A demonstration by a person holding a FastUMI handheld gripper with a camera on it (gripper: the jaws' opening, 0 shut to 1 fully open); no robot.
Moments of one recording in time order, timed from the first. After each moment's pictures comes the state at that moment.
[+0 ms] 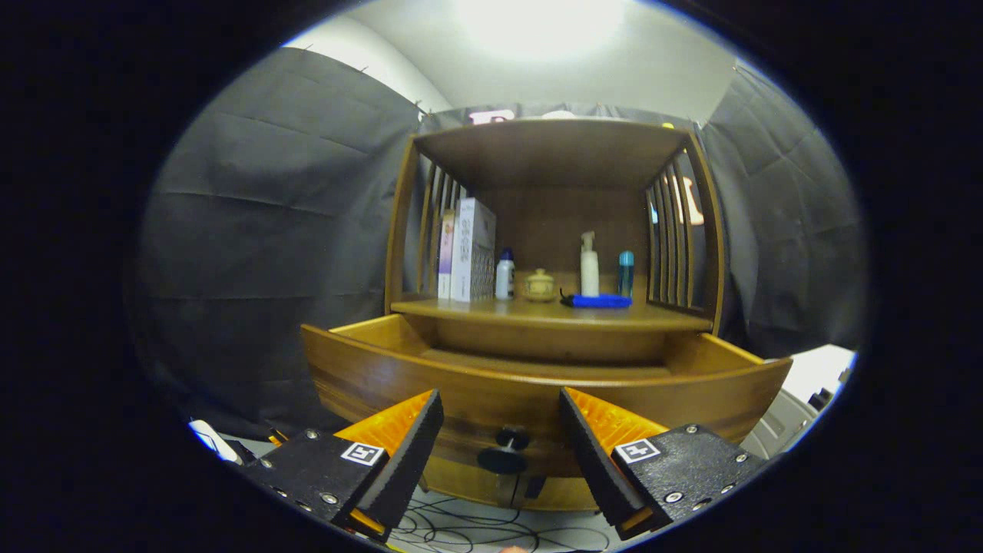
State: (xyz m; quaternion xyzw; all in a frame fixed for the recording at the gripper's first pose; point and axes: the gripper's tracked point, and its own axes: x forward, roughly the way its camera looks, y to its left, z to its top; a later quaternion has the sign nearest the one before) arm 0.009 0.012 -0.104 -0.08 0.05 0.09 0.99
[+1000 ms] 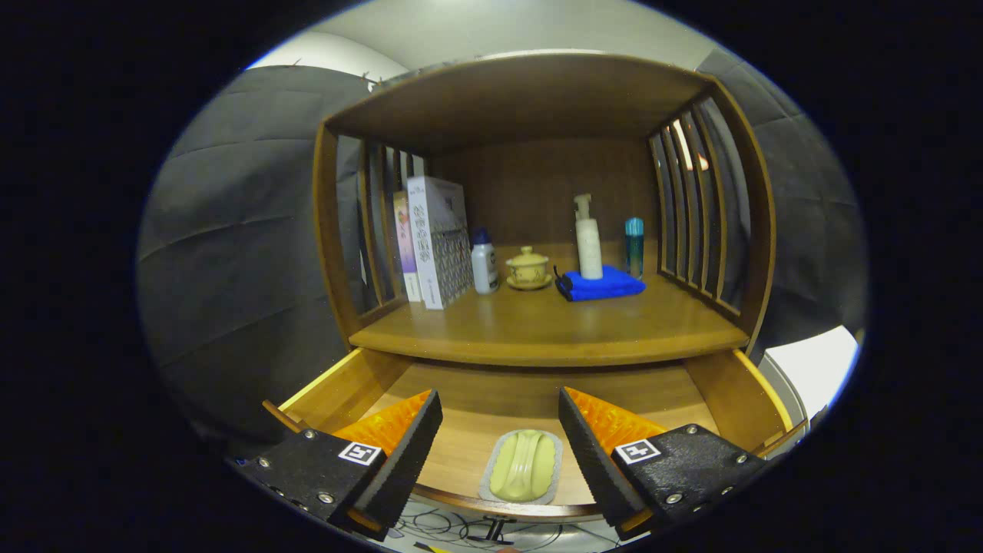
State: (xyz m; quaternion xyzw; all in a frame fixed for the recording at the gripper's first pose) arm 0.131 0.003 -0.094 -0.01 0.23 0.06 0.97
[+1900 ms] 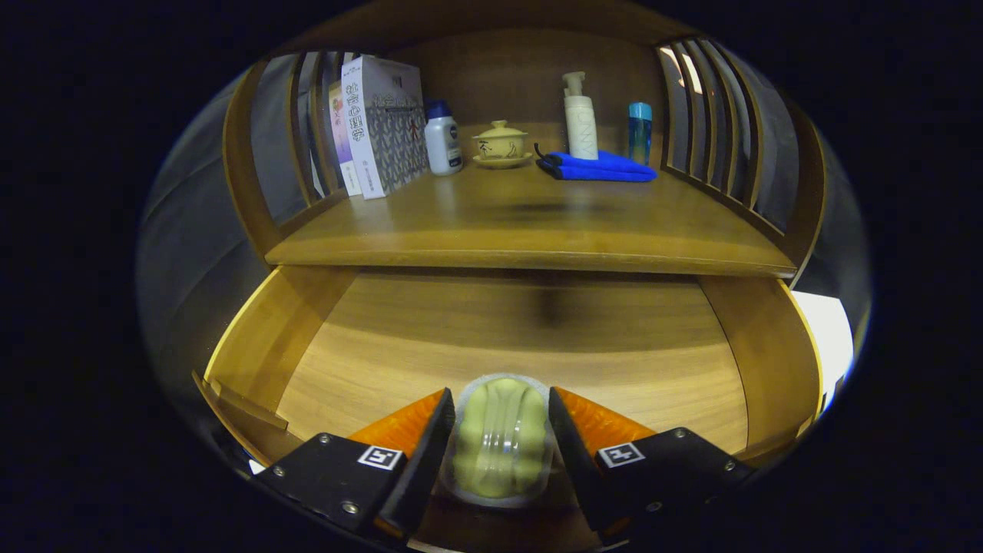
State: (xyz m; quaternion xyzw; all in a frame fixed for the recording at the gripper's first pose) arm 0.144 -0.015 -0.190 -0.01 0.41 0.02 0.91
